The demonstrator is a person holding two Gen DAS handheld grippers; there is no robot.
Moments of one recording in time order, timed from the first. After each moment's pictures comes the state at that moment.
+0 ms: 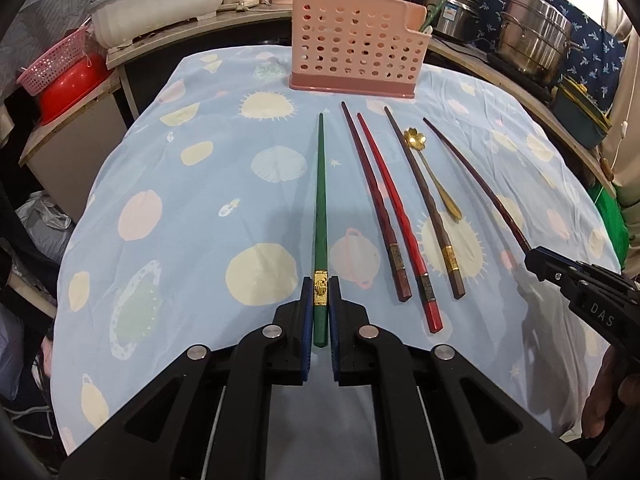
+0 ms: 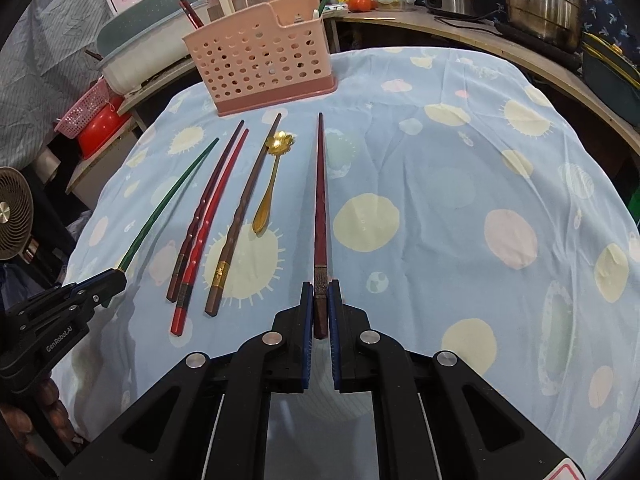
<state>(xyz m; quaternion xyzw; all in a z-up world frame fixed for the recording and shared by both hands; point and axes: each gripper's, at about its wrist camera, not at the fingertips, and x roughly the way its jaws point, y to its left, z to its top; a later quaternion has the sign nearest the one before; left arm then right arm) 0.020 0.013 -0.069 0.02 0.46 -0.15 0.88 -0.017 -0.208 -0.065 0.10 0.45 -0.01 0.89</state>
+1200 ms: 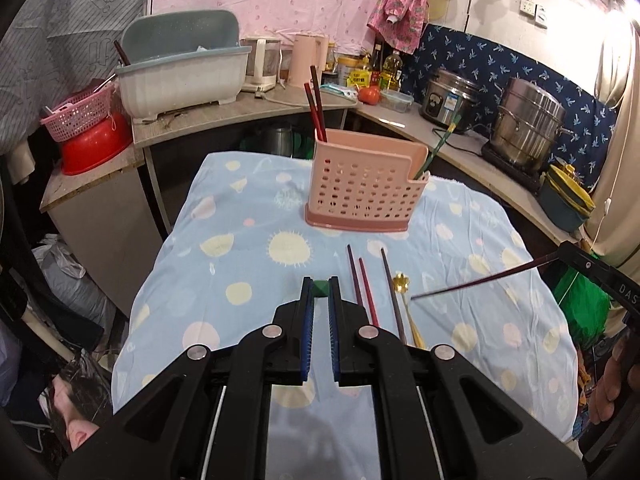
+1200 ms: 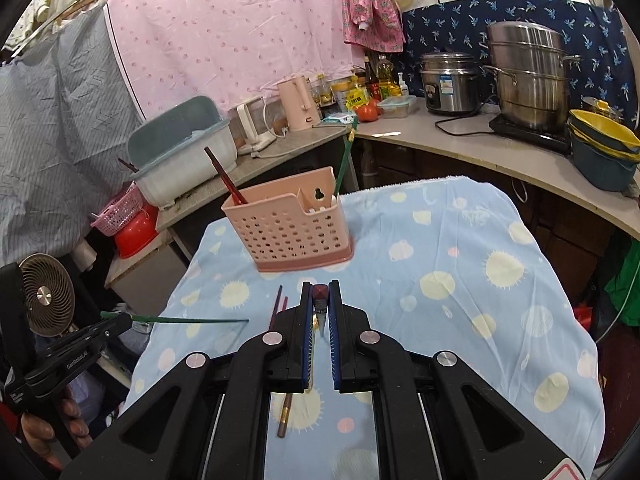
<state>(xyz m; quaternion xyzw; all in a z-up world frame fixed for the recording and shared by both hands) 0.049 0.042 0.059 -0.03 0.35 -0.14 0.92 0.000 -0.238 0.085 0.13 0.30 0.00 0.95</state>
